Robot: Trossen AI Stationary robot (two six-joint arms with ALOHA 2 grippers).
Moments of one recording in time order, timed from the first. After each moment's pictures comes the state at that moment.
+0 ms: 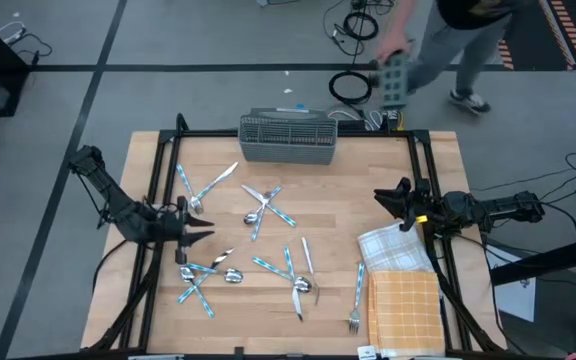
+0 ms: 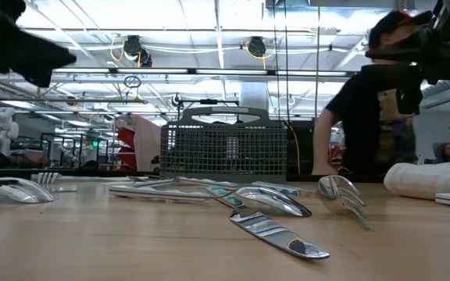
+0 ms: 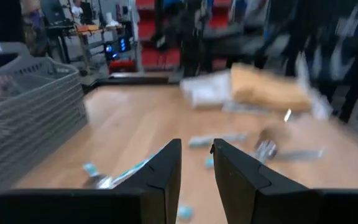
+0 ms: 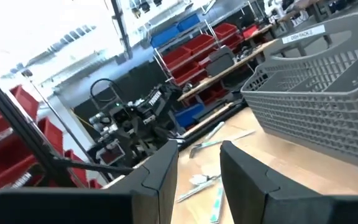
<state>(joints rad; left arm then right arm) -0.79 0.25 0.05 0.12 -0.84 -0.06 0.16 0.01 0.01 0.16 0.44 0.54</state>
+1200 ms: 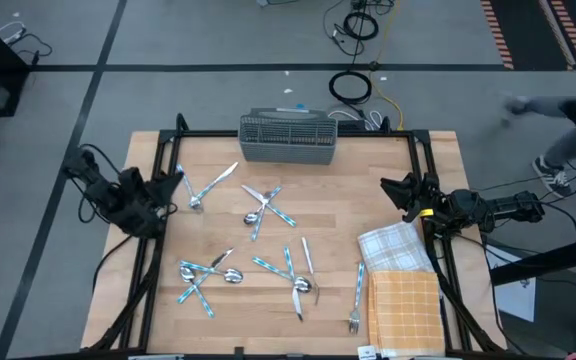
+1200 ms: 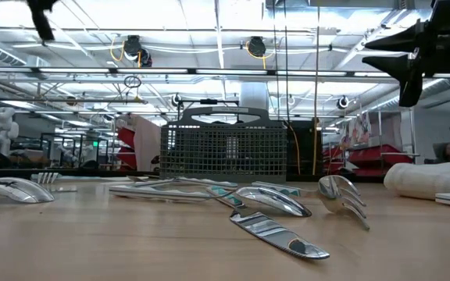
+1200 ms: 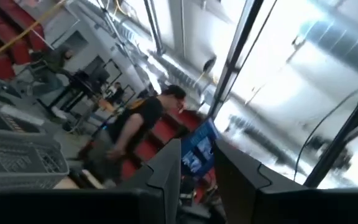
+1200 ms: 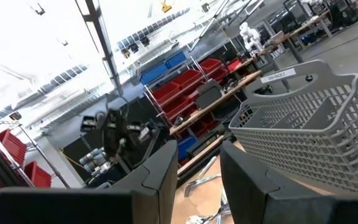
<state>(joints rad) -0.70 0.27 0.21 0.88 -0.95 -0.04 0.16 0.01 0.01 0.28 0.57 0.51</state>
